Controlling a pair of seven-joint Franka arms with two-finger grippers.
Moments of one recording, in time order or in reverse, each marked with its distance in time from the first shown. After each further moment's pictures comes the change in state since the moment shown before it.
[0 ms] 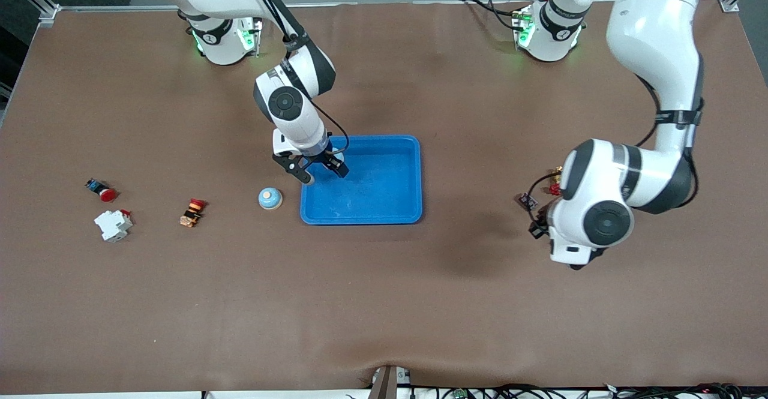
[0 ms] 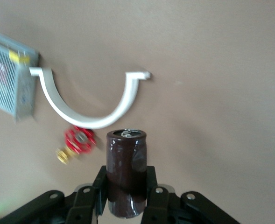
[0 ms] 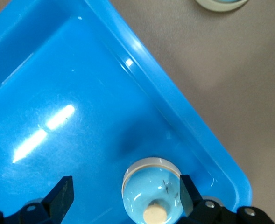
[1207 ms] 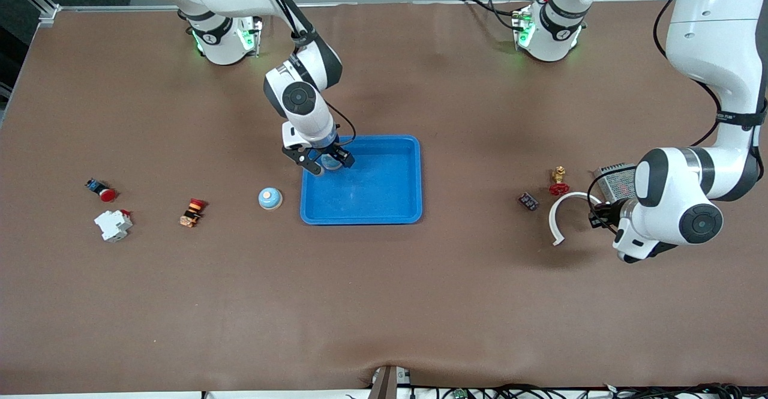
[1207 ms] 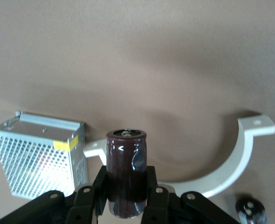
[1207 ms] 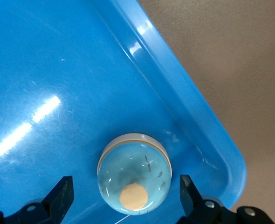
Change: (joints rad) left arm 0.231 -0.024 0.001 -0.231 0.014 0.241 0.419; right arm 0.046 0.013 0.000 -0.033 0.000 0.005 0.001
